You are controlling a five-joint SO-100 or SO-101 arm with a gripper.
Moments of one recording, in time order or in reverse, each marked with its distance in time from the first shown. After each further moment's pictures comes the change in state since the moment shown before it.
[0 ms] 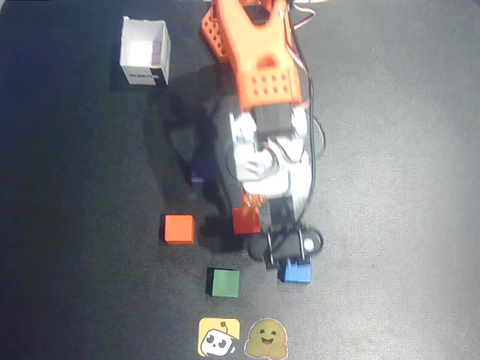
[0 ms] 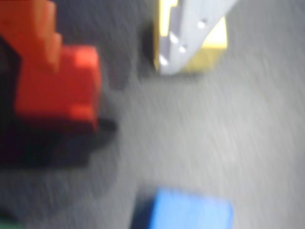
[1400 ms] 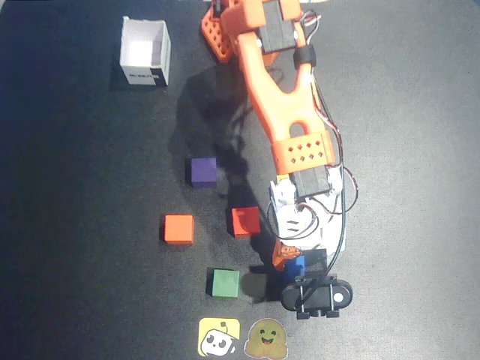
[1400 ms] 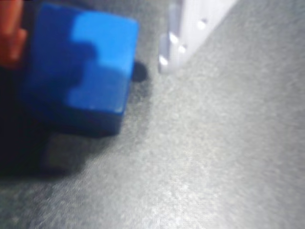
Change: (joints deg) arm -6.6 -24.2 -14.9 -12.7 10.8
